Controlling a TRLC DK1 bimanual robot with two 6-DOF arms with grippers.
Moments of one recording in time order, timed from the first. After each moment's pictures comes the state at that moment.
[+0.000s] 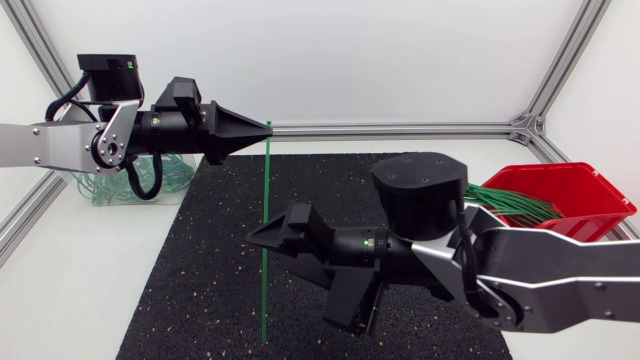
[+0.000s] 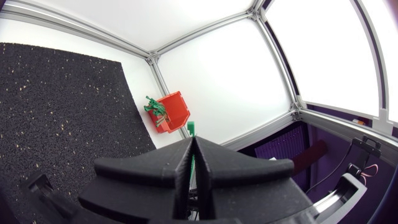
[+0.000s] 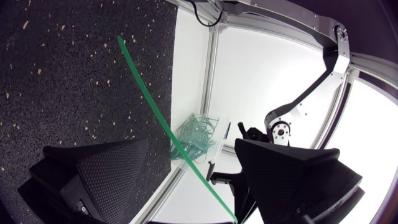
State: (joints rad) left arm -0.15 1.69 1.04 0.31 1.29 -0.79; right arm 0.85 1.43 0.62 0.41 -0.39 -1.92
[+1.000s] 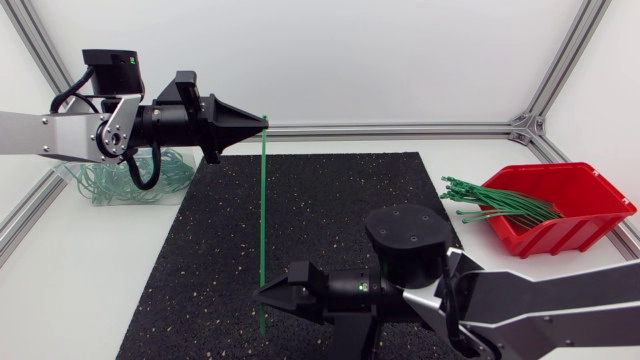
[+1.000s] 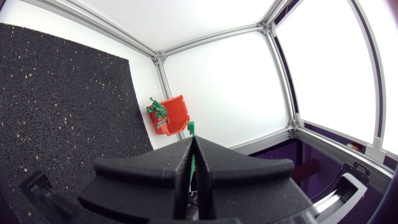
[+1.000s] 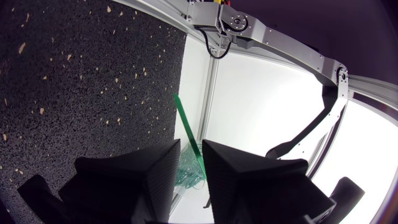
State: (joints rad) left arm -0.12 1.75 1.10 0.29 1.29 -0.90; right arm 0.91 1.55 0.49 0.68 -0.47 -1.93
